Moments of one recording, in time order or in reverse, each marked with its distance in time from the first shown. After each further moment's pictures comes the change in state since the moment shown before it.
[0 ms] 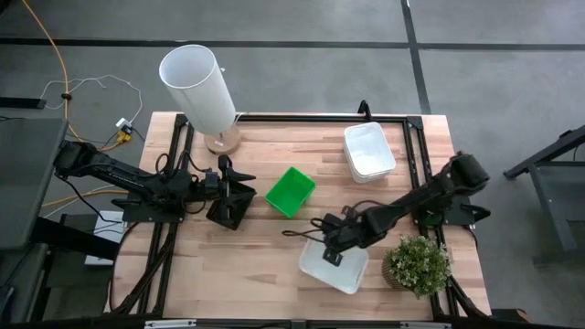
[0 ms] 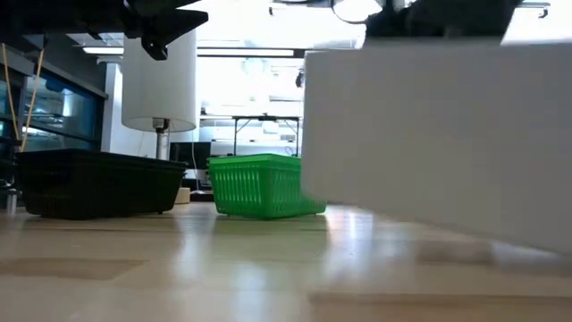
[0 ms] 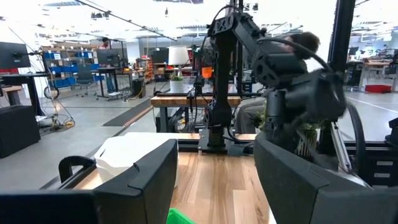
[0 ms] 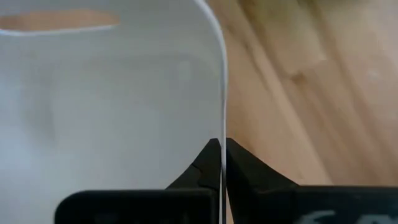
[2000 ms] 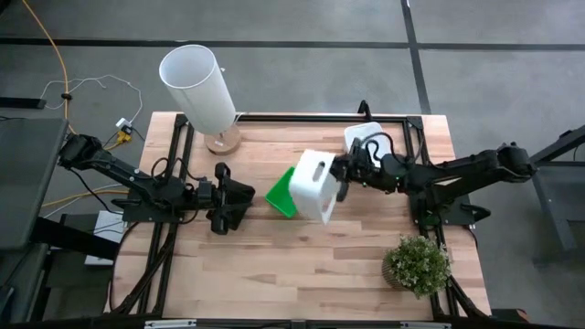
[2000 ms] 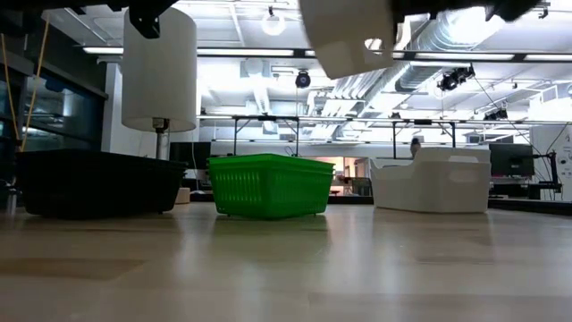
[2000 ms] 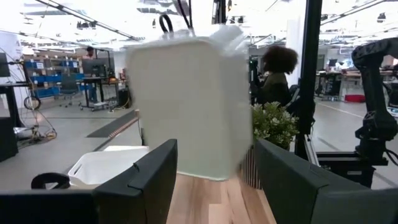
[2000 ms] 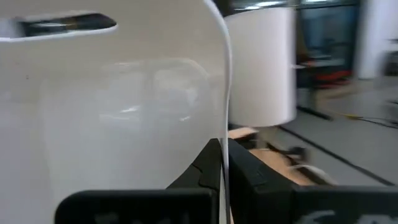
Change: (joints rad) left arm -0.171 0.000 0.042 0.012 -0.109 0.028; right arm -0.375 -0.529 -0.434 1.190 0.088 -0.739
